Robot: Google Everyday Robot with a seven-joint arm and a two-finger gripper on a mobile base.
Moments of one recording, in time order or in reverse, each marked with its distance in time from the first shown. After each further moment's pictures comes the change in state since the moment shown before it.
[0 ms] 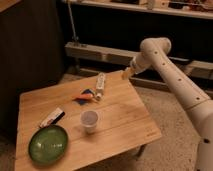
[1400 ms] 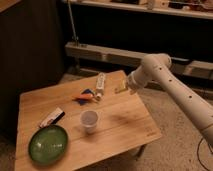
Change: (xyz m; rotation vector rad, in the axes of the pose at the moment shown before) arm -0.092 -0.093 0.009 0.123 0.023 0.203
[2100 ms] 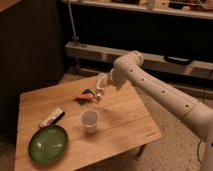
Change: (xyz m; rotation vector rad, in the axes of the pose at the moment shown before) arm 0.082 -0.059 0.048 -0.103 0.132 0.204
